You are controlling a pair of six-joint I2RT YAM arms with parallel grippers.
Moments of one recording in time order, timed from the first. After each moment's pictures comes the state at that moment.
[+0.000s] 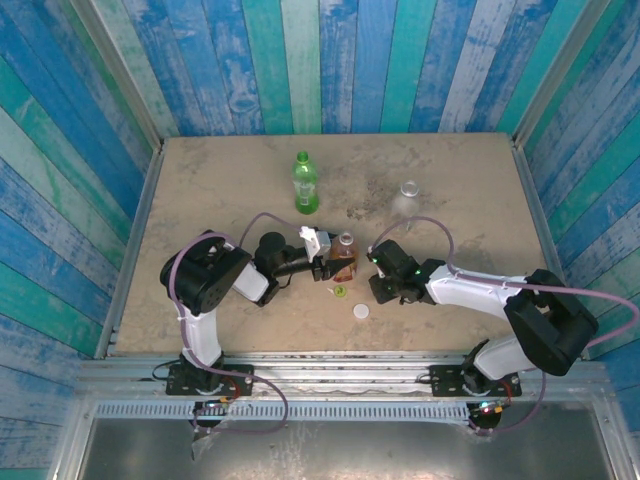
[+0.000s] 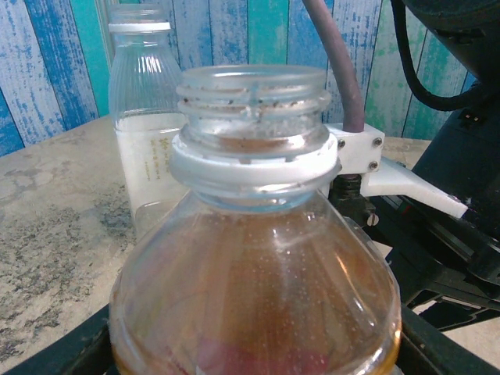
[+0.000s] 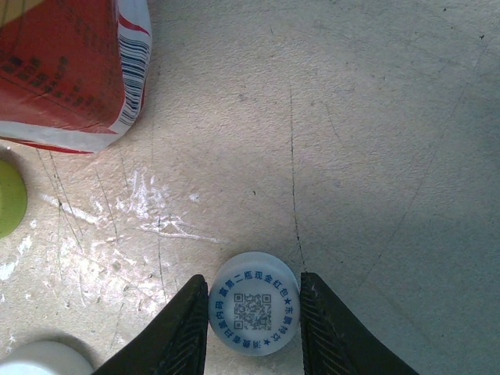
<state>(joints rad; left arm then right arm) -0.58 1.89 0.49 1.36 0.70 0.06 0.76 1.44 0.64 -0.30 0.12 0.31</state>
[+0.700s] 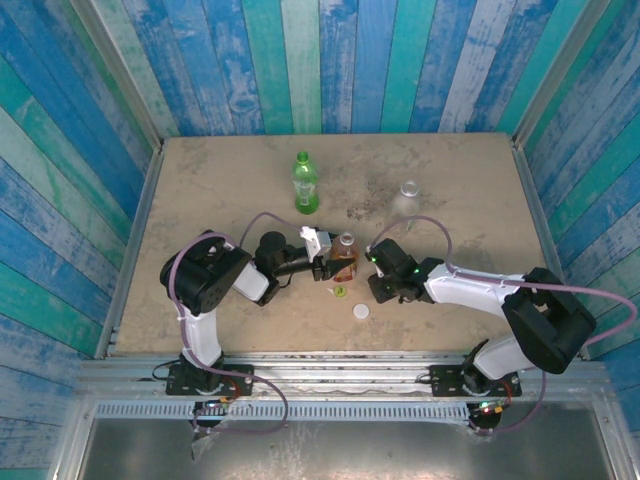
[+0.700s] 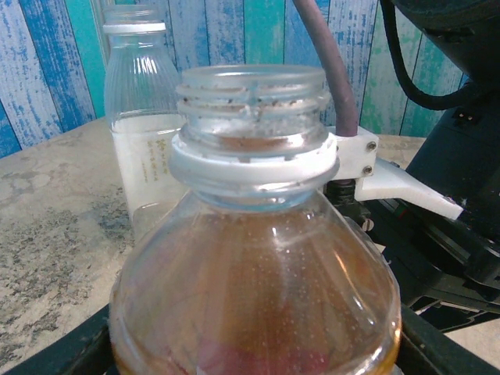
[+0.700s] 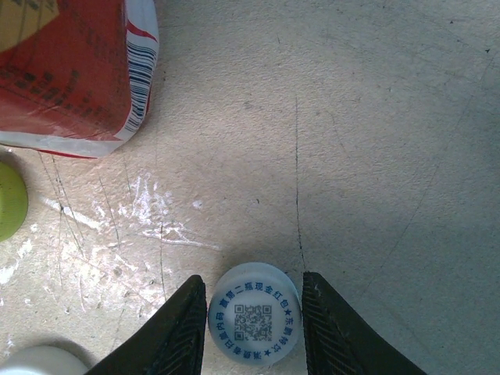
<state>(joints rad) -0.58 1.89 0.50 1.35 0.71 0.07 0.76 1.46 0.65 -0.30 0.12 0.29</state>
